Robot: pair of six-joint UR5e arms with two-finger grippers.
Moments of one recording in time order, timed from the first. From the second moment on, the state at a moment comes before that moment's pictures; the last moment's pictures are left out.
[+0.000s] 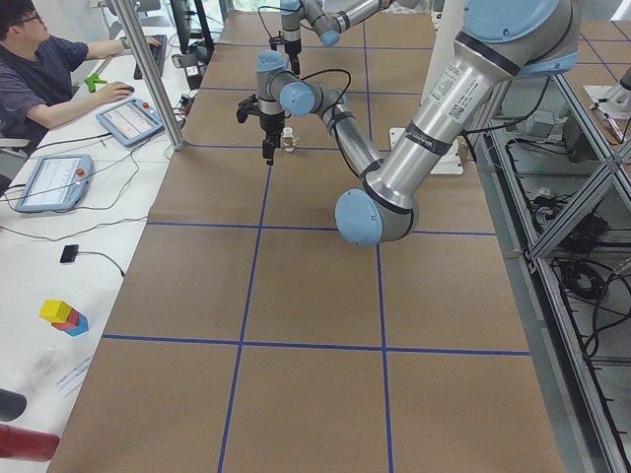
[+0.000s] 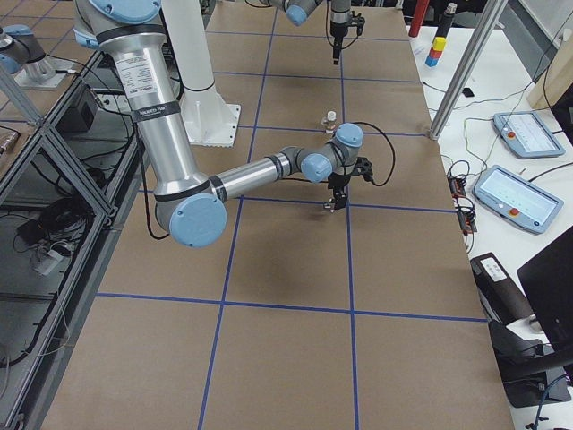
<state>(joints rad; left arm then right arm) -0.85 -2.21 -1.76 -1.33 -2.04 -0.76 0.92 -1.26 1.57 -1.35 2.19 0.57</state>
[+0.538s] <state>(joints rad) -0.85 -2.21 -1.75 -1.33 -2.04 -0.76 0.91 -1.26 1.55 -1.35 2.20 0.57</state>
